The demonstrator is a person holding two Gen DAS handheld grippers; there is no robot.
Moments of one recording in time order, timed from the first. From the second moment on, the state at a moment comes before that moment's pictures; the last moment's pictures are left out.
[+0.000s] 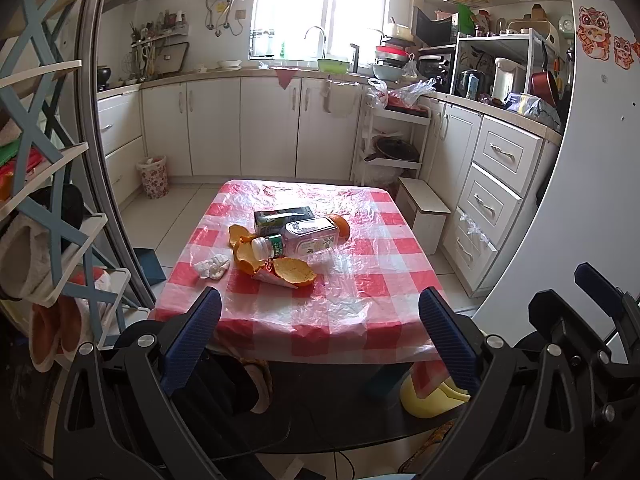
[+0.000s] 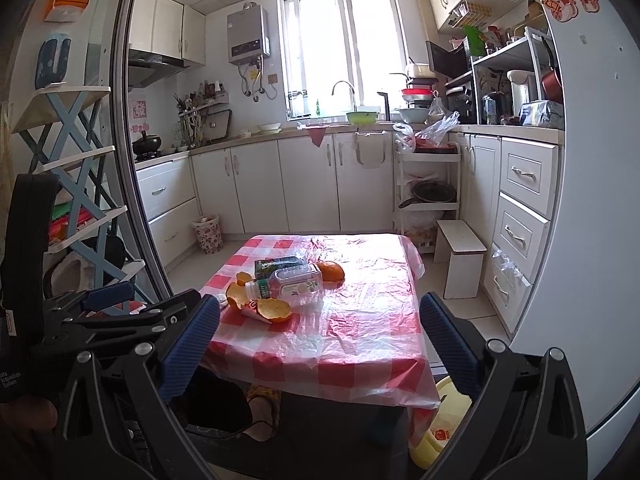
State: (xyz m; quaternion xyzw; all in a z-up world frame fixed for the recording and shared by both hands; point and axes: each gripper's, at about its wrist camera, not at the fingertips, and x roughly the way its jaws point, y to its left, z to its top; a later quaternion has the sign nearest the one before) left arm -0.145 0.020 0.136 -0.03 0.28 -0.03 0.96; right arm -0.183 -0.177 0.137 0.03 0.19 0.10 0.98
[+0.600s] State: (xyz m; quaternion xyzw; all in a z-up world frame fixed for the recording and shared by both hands) left arm -0.143 0.024 0.134 -0.04 0.29 -0.03 0.96; right arm -0.179 -0.176 0.132 0.03 0.20 0.10 0.97
